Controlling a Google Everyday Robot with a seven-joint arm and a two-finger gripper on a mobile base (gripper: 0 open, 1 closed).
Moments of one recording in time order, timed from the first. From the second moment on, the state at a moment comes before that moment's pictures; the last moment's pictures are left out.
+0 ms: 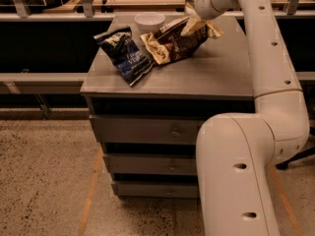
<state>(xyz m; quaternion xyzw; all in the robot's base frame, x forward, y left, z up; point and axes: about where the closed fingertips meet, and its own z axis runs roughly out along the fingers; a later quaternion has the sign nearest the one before) 0.864 -0.109 0.961 -0.72 0.50 -0.13 0.47</state>
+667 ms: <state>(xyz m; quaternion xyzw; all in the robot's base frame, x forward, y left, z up) 0.812 -0.156 0.990 -0.70 0.54 -0.10 0.45</state>
